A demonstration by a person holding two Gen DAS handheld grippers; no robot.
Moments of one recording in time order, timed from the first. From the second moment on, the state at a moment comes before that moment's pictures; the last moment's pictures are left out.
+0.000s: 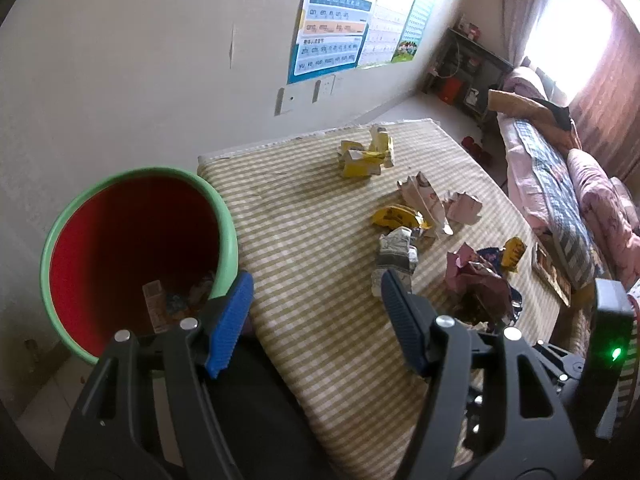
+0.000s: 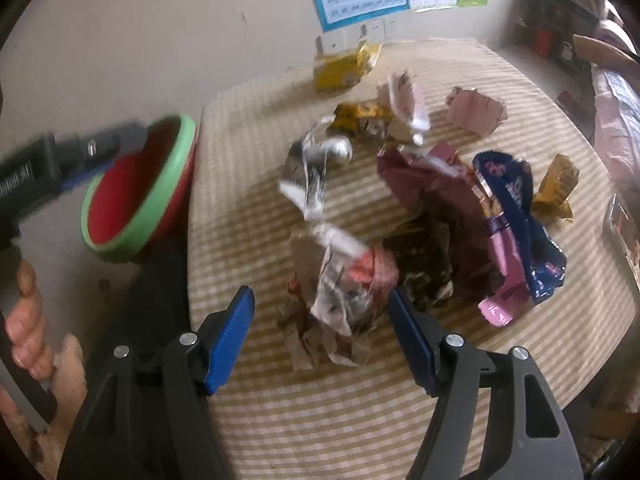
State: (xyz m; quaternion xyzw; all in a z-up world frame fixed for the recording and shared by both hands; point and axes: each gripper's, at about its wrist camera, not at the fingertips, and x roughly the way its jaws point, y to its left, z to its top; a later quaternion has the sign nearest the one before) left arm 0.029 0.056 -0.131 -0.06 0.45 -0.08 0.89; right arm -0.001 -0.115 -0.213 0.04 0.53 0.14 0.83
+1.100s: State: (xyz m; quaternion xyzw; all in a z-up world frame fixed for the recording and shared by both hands) left arm 0.088 -0.035 -0.197 0.01 0.53 -0.17 0.83; right arm -0.020 -0.179 -0.180 0.20 0.48 0.12 0.85
